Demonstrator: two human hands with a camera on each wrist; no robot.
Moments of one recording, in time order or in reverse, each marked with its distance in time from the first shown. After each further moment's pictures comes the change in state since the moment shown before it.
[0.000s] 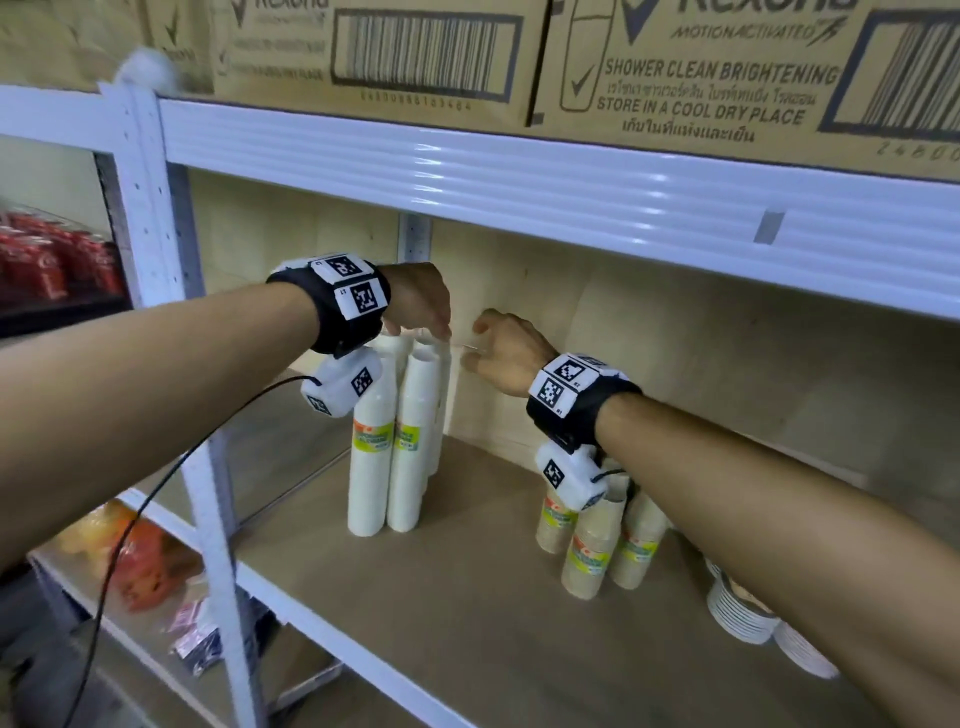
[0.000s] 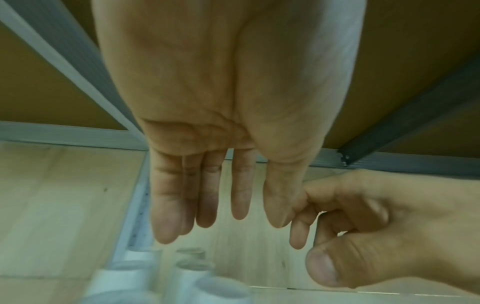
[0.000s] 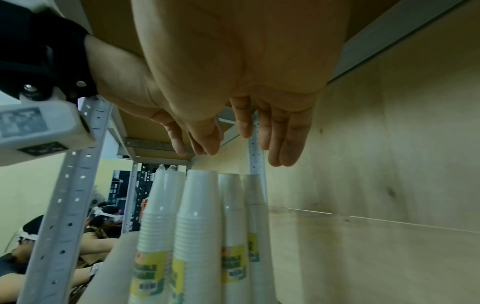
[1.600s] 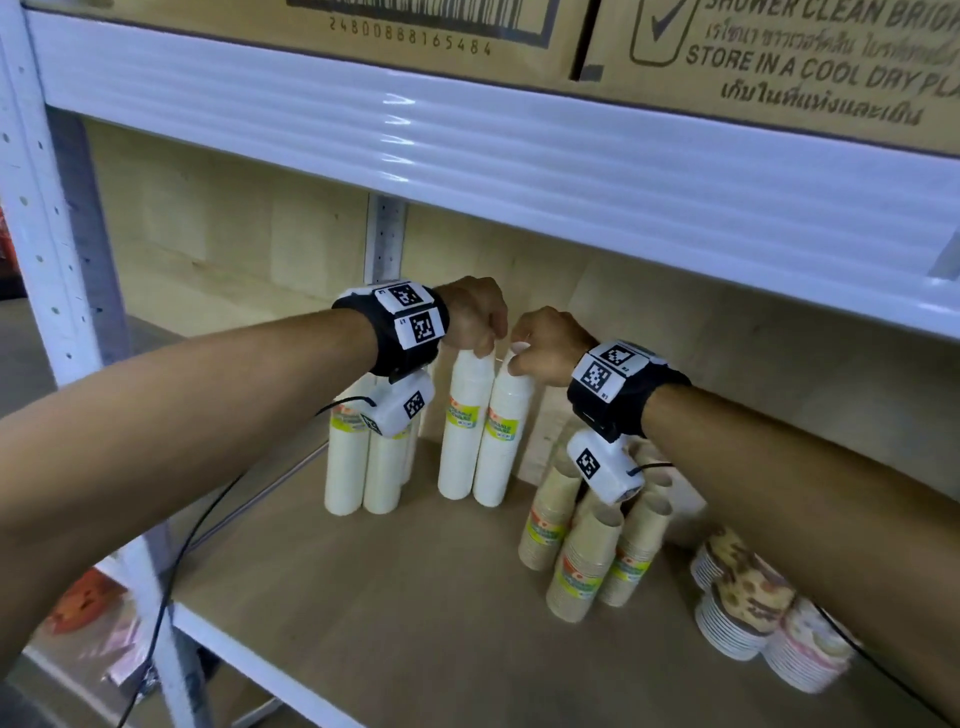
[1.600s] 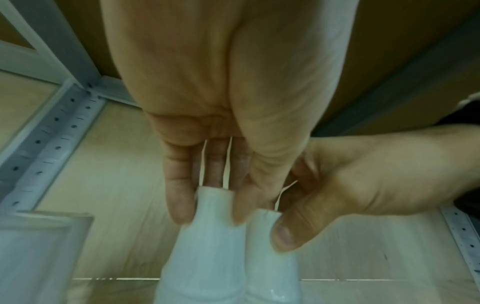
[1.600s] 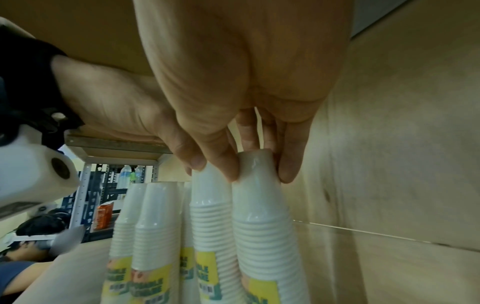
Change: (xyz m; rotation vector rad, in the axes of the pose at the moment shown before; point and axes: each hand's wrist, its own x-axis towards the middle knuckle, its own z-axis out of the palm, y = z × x) left_hand 0.078 0.034 0.037 -0.085 0.029 0.244; right_hand 0.031 0.050 -0.021 -0.076 -0.053 0.187
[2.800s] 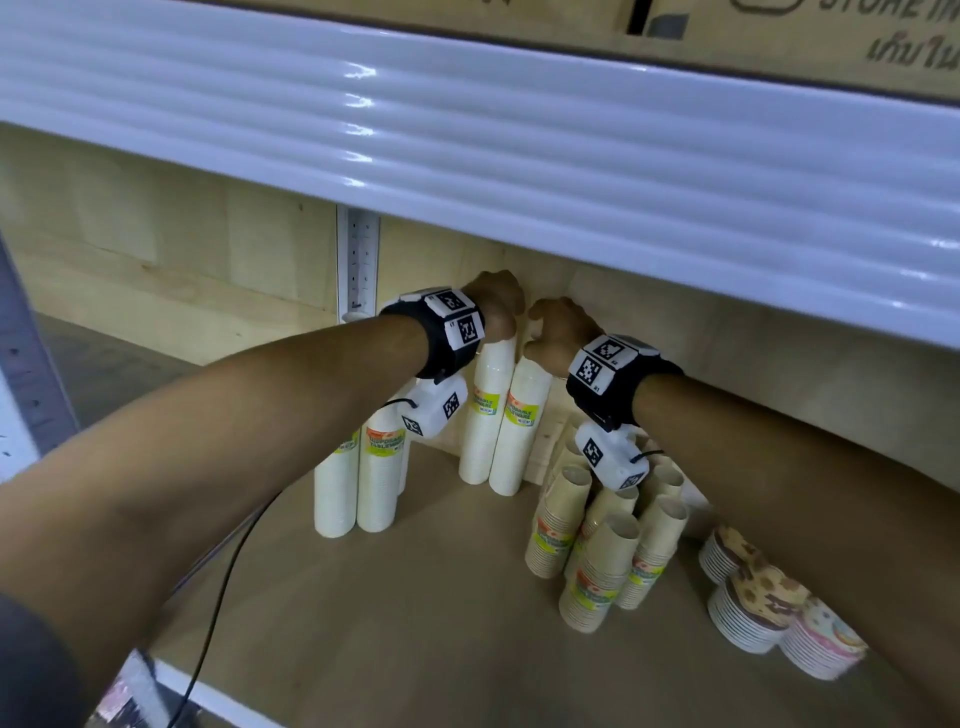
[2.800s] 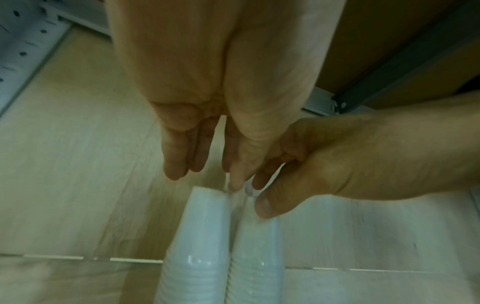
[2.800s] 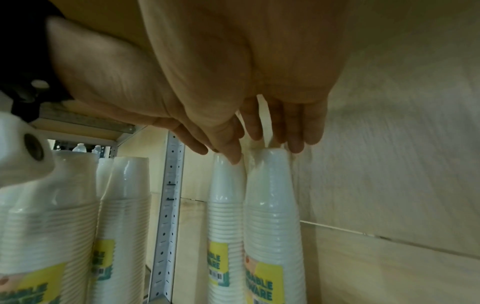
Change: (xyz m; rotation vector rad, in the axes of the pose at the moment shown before) left_hand 0.046 0.013 0.013 -0.200 0.126 -0.048; right_hand 0.043 0.031 0.014 0.014 0.105 0.141
